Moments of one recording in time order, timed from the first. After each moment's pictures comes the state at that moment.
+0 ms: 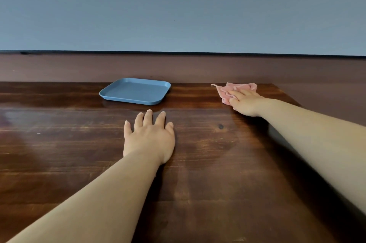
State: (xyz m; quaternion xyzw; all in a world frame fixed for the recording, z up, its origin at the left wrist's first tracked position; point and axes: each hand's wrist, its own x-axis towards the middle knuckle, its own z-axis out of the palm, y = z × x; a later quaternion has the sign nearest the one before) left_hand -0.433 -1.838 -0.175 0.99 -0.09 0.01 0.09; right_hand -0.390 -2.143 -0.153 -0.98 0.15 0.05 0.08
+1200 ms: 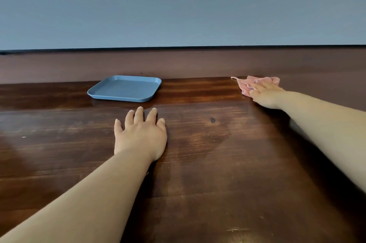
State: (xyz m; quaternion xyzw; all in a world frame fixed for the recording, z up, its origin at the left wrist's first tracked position) left_hand -0.432 -1.837 -0.178 0.99 -0.09 0.02 0.09; right_hand -0.414 -2.214 -0.157 -0.97 0.25 0.02 0.07
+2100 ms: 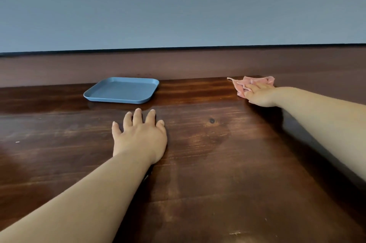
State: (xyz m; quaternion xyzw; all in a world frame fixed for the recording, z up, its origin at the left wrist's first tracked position) left_hand -0.435 -1.839 -0.176 0.99 -0.08 0.01 0.08; right_hand -0.409 -2.204 -0.152 -0.97 0.23 0.08 0.06
